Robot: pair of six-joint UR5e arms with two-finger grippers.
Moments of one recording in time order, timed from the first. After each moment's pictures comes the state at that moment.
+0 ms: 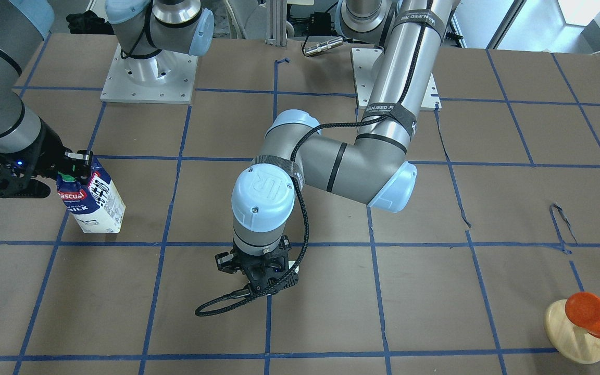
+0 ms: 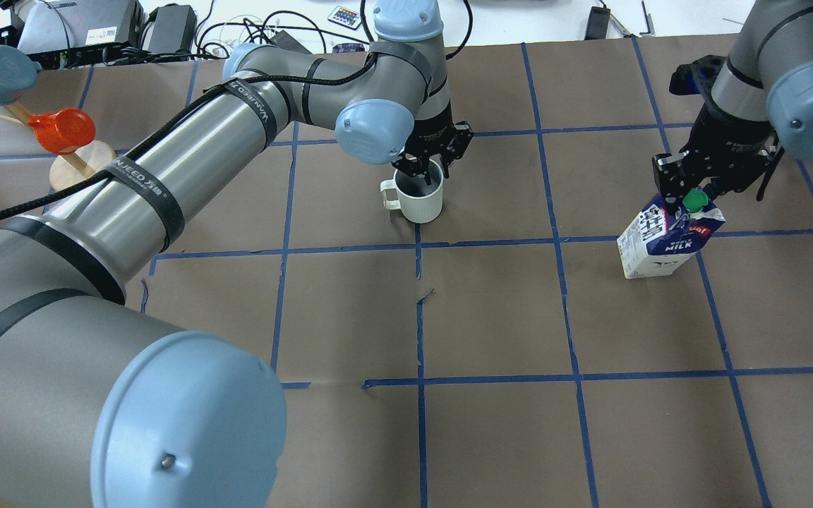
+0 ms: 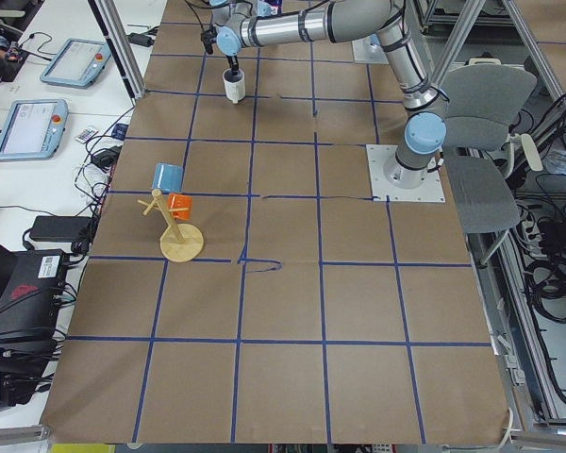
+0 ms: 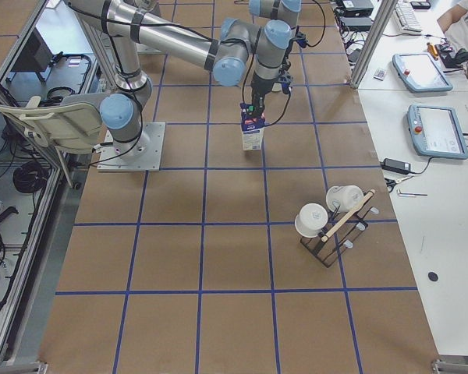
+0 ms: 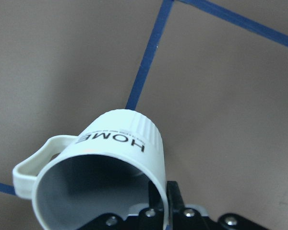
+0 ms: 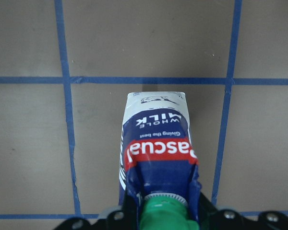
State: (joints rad) left arm -1.93 -2.25 -1.24 -1.20 1.47 -0.70; right arm 1.35 -1.45 1.71 -1.71 -1.62 -0.22
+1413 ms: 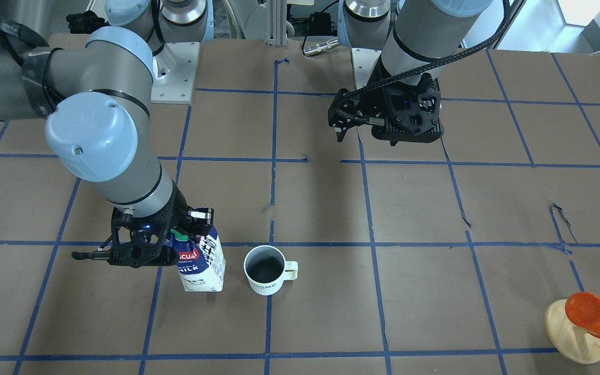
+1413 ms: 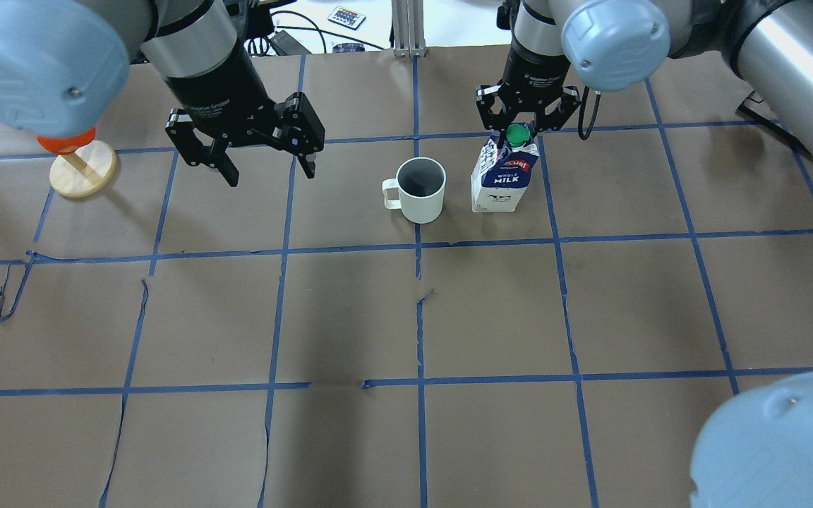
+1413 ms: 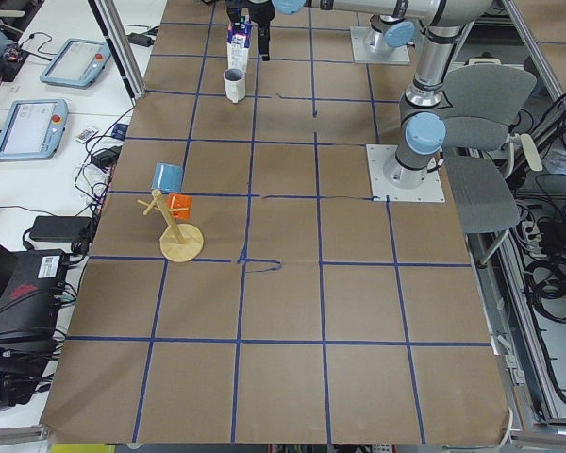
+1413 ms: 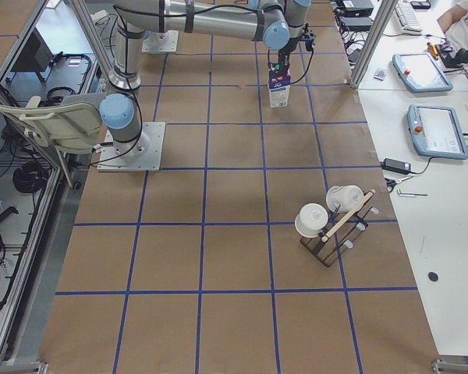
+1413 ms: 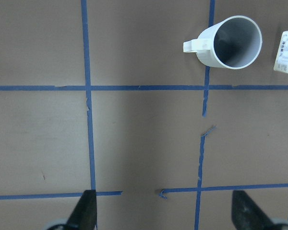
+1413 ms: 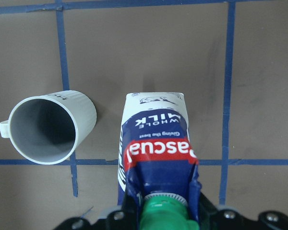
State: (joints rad) left arm -1.67 -1.64 -1.51 -1.63 1.47 -0.11; right arm 1.69 -1.16 1.35 -1.73 -1.49 0.13
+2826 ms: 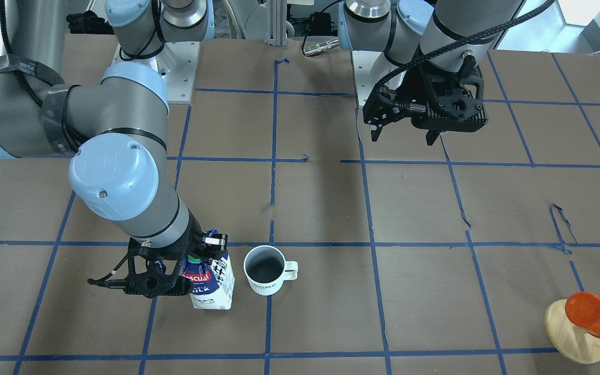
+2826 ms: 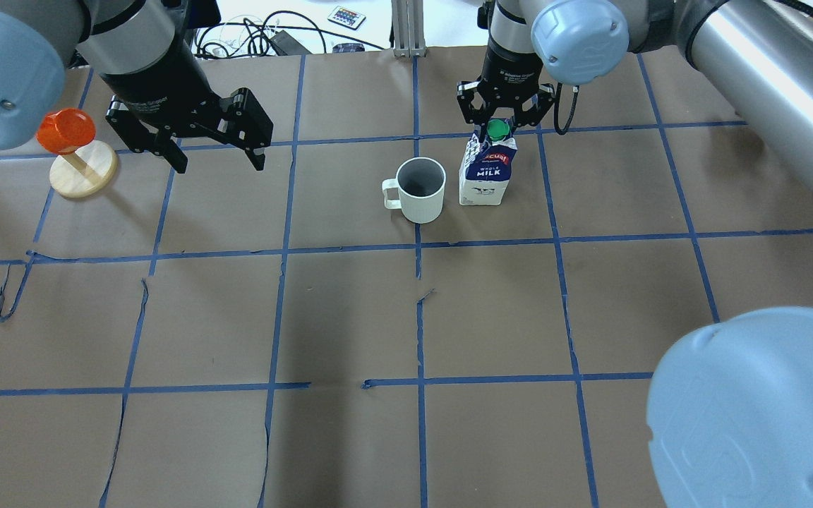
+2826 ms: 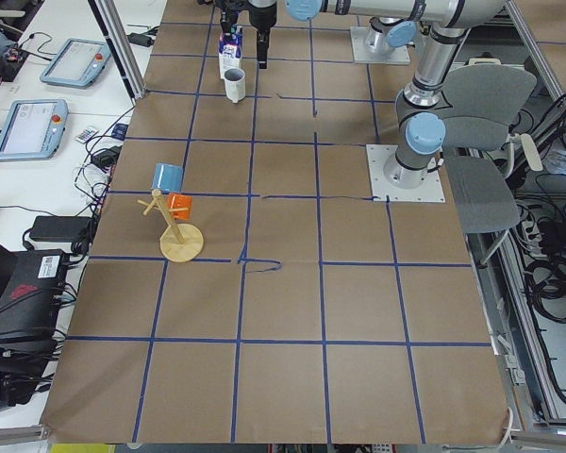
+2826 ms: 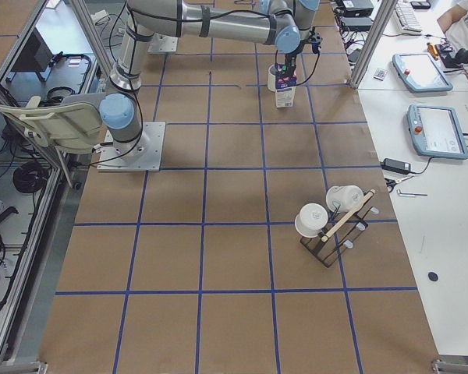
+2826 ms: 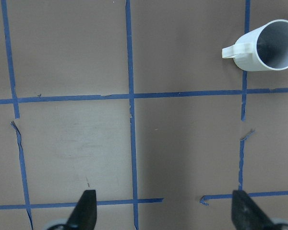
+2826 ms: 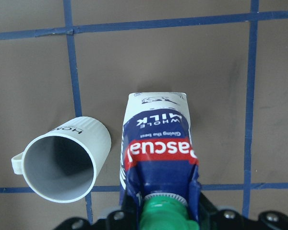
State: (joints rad) left arm -1.61 -1.61 -1.51 -1.59 1.53 -0.02; right arm 1.71 -1.07 1.27 -1.74 -1.48 0.19
